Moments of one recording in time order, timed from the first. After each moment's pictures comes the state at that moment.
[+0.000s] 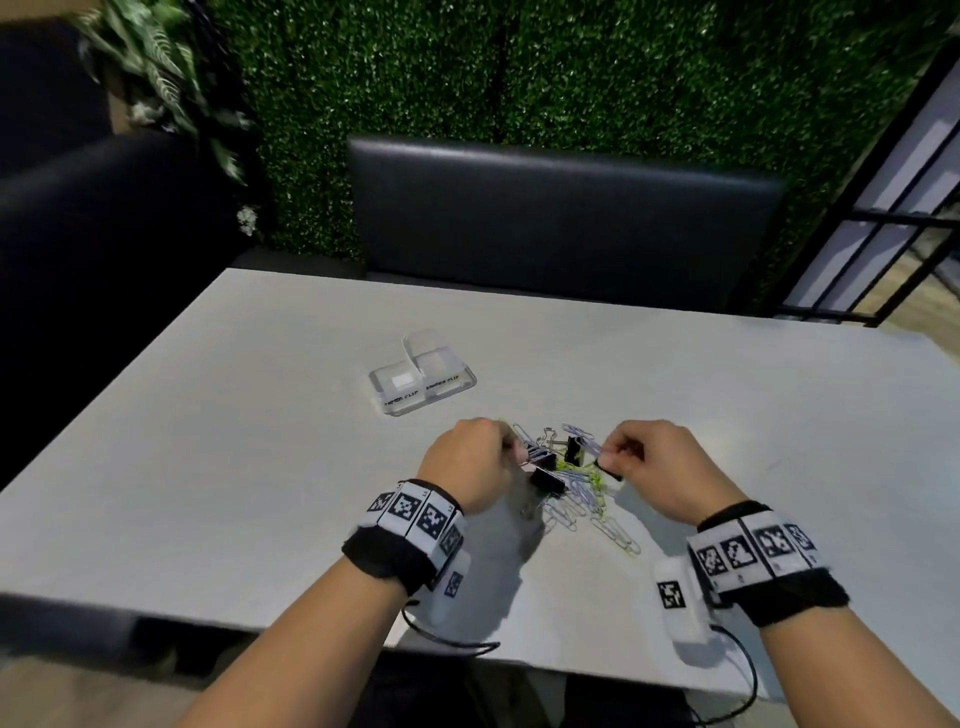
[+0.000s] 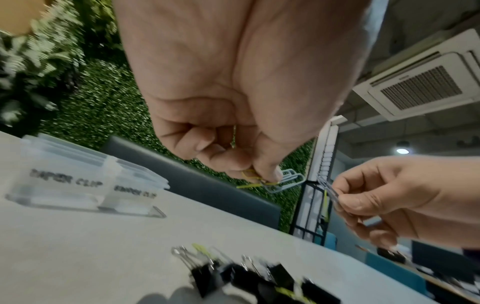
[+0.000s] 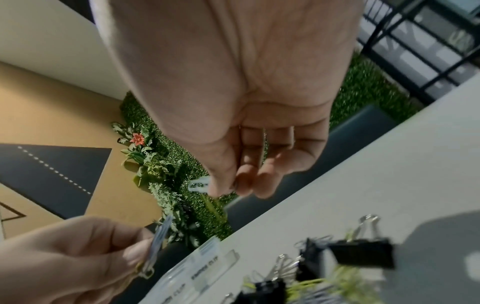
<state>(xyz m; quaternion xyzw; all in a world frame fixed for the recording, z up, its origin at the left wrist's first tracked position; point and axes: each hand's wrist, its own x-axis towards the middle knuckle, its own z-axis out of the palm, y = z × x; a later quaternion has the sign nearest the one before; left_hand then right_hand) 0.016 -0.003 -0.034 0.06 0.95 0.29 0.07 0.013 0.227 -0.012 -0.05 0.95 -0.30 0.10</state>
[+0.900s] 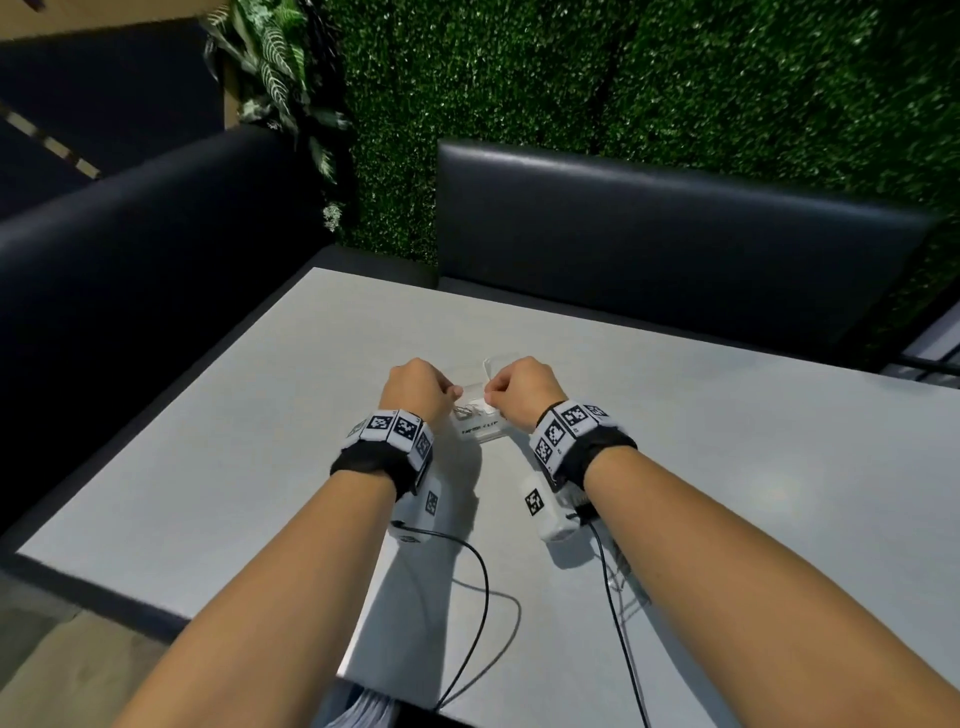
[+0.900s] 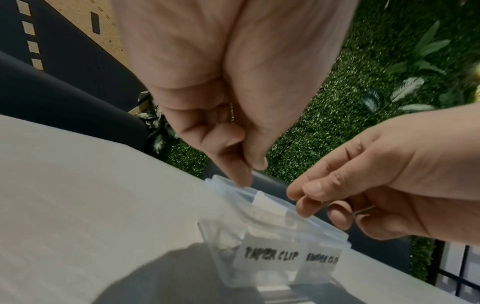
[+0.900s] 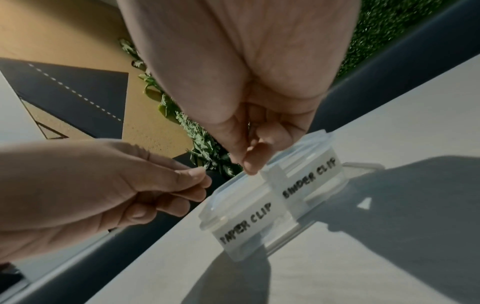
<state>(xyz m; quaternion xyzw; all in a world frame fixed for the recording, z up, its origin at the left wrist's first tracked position) -0.095 -0.162 -0.053 -0.20 0.93 0.32 -0.01 -0.146 -0.014 -0.055 -0.09 0.93 -0.35 0.12</state>
